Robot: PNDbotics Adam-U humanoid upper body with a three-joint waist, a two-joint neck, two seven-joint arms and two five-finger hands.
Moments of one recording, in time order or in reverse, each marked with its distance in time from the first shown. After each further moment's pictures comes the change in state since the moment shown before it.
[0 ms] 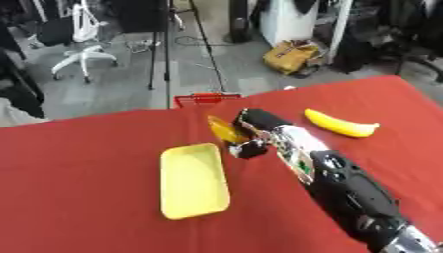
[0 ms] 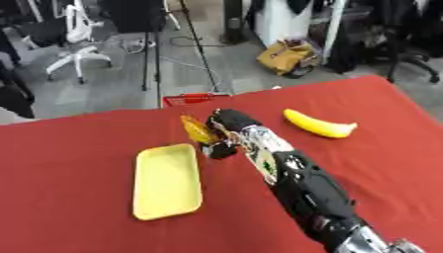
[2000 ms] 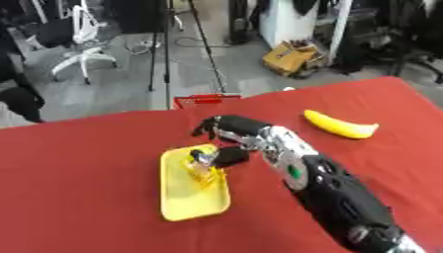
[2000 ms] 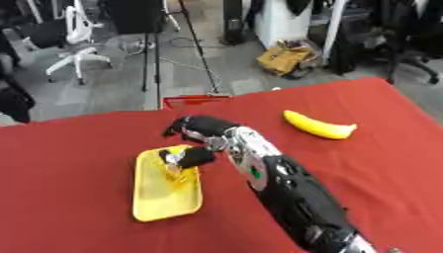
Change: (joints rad) left arm 0.002 -0.004 -0.006 -0.005 0.000 -0.002 -0.006; right arm 0.053 -0.074 0.008 -0.376 -0.426 -0.109 0.054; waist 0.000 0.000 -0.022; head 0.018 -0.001
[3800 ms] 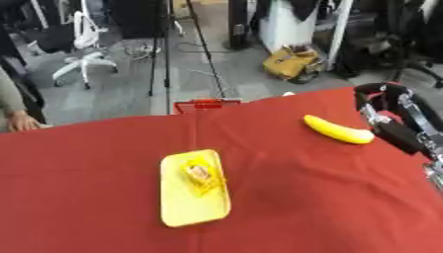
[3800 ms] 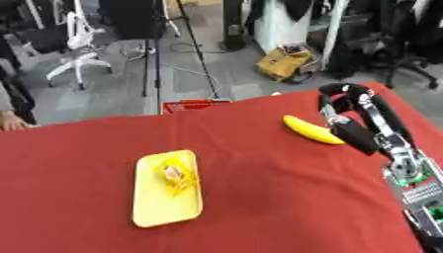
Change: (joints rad) left arm 0.009 0.001 -0.006 0.013 0.030 -0.015 -0.006; right arm 0.449 -0.251 -0.311 -0.354 -0.342 0.190 -0.240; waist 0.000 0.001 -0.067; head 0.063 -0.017
